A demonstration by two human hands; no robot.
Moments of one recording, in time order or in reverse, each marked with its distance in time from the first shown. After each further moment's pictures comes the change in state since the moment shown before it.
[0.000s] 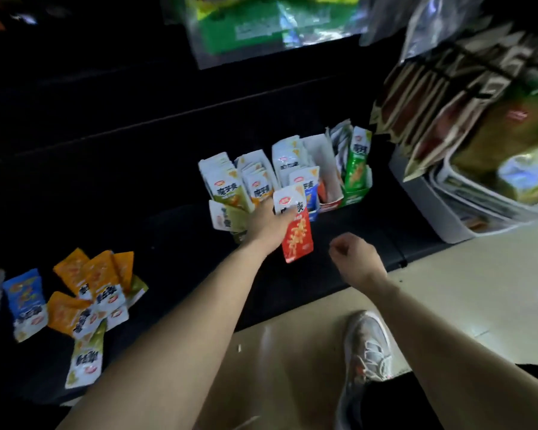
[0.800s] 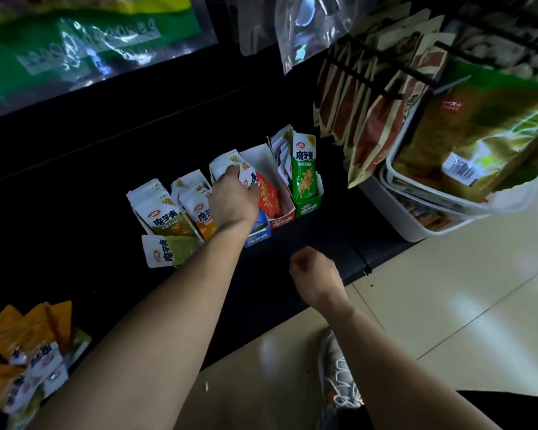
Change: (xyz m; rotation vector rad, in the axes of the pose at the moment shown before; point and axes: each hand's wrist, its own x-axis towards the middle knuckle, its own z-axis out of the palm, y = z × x) left_hand 0.094 0.046 0.069 0.559 0.413 0.228; right_hand 0.027 0.025 -0.007 0.136 -0.033 0.039
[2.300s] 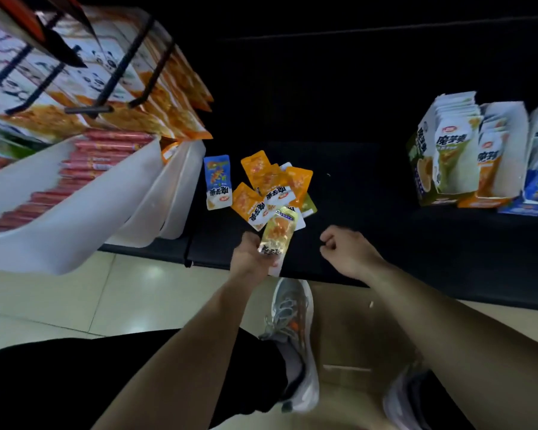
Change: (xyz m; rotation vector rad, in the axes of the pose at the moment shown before) left_hand -0.237 -0.424 -0.201 -0.201 -0.174 -0.857; right_hand -0.129 -0.160 0.288 -0.453 -0.606 -0.420
